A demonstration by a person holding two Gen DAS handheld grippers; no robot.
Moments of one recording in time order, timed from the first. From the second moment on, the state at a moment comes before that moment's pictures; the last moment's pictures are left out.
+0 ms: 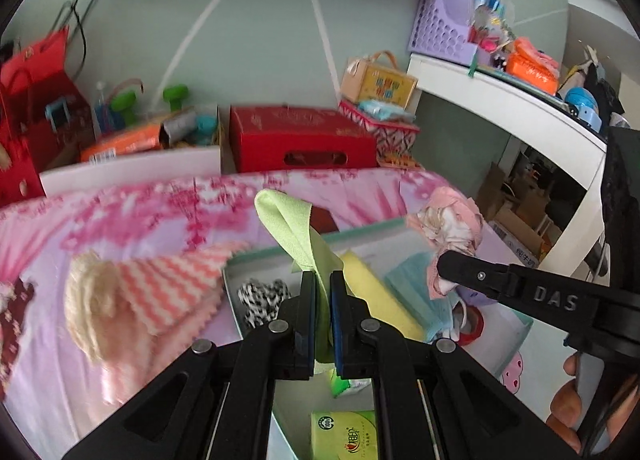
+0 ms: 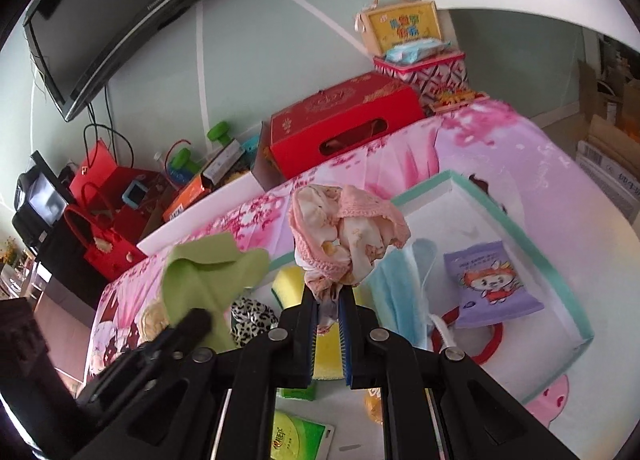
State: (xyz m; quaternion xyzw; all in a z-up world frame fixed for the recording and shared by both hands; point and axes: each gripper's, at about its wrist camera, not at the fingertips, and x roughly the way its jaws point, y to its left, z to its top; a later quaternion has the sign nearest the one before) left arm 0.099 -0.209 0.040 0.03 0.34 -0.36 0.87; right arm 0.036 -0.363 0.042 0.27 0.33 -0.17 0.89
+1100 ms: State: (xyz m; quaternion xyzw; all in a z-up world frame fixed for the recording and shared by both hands) left arm 0.114 -0.236 -0.020 0.04 0.46 -0.35 0.82; right arm 0.038 -0.386 0.005 0.29 0.39 -0.20 0.85
